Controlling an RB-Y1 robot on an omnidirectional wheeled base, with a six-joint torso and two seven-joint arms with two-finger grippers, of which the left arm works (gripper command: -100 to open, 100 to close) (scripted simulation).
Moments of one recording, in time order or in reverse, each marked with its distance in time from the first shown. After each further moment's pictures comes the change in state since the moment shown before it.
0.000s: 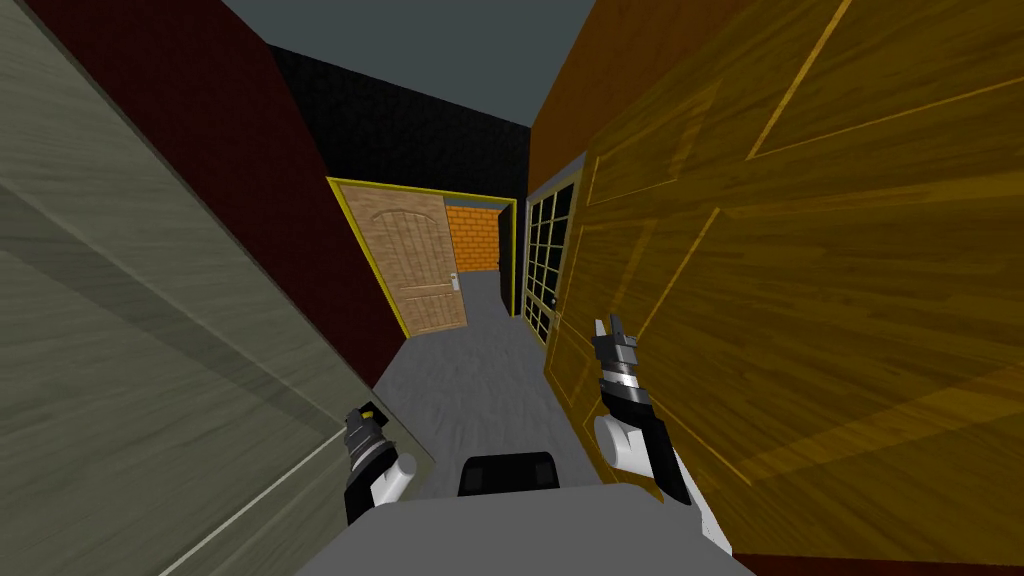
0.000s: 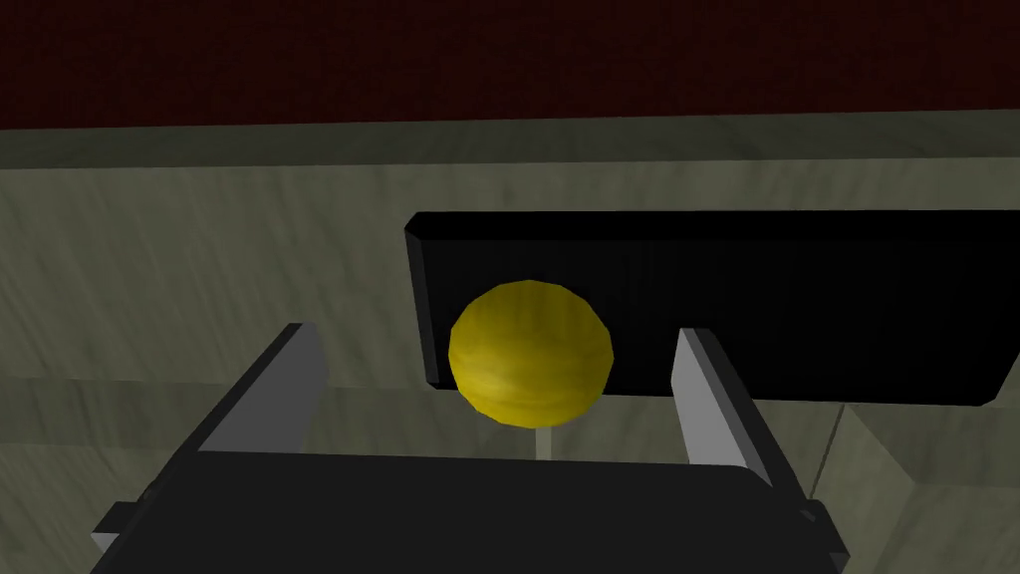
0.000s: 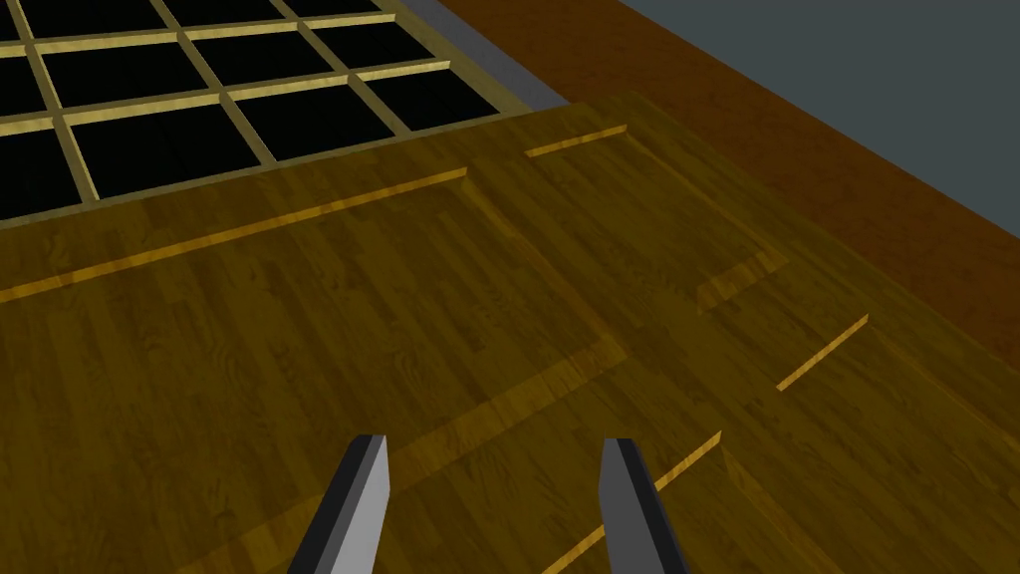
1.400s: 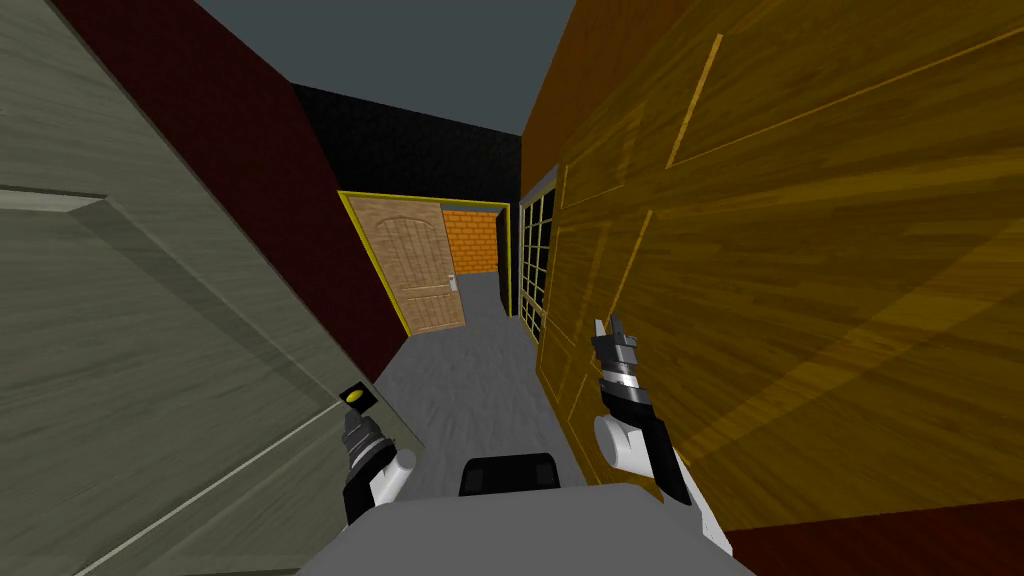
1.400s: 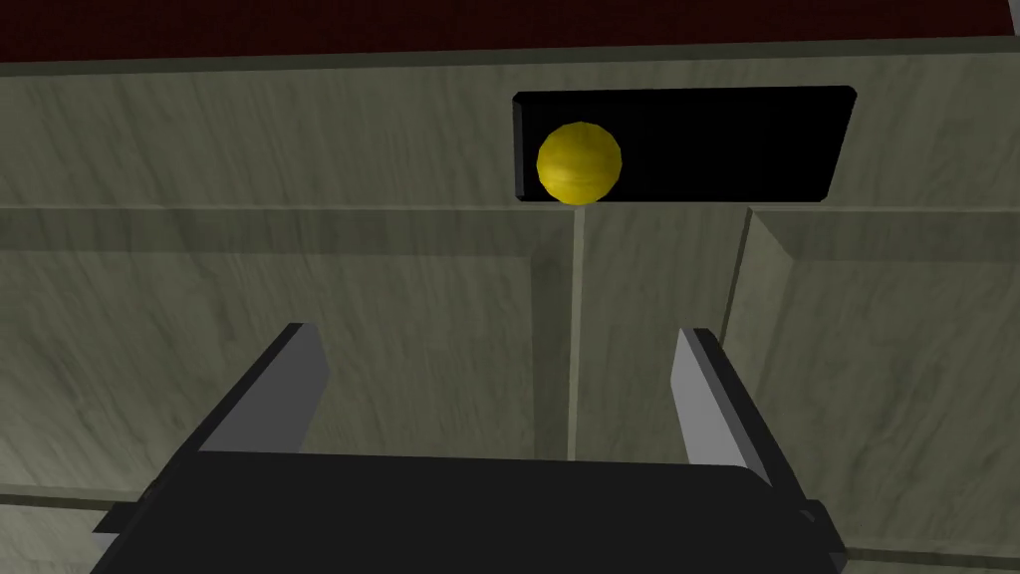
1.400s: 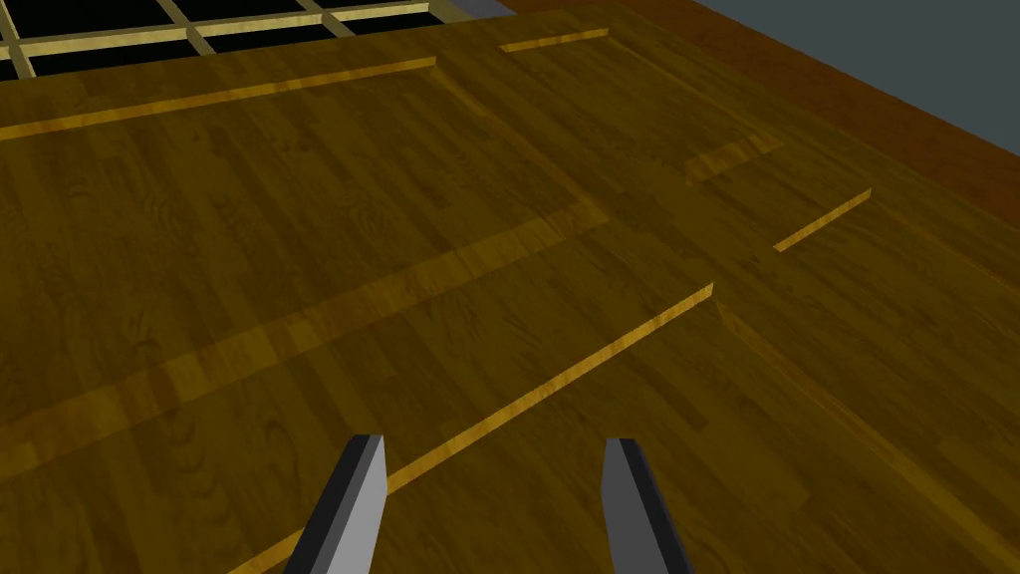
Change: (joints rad) arm -0.009 -0.007 0.025 -0.027 0.031 0.040 -0.040
